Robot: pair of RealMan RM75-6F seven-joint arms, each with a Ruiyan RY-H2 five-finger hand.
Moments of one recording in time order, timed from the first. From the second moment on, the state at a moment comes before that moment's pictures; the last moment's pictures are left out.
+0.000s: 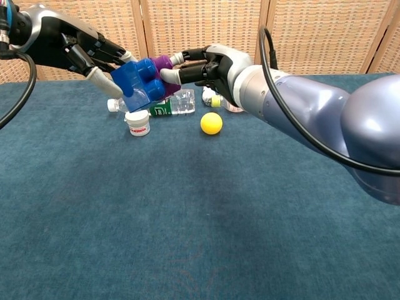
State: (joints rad) left arm -1.13 -0.99 -0.15 -1.79 0.48 0.46 -0.18; right arm 0.91 -1.85 0.55 -1.46 -0.81 0.92 0.27
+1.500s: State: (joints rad) left arm -1.30 -1.05 -0.06 -1.86 0.17 0.72 -0.02; right arm 0.90 -1.84 0.56 -1.49 -0.80 0.94 0.24
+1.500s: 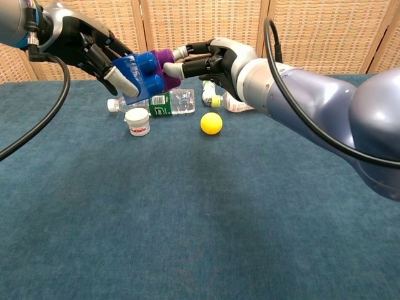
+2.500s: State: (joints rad) left arm -1.17 -1.00 -0.06 -1.81 0.22 0.73 0.08; right arm 0.87 -1.75 0.59 -1.54 -0.79 0.94 0.23
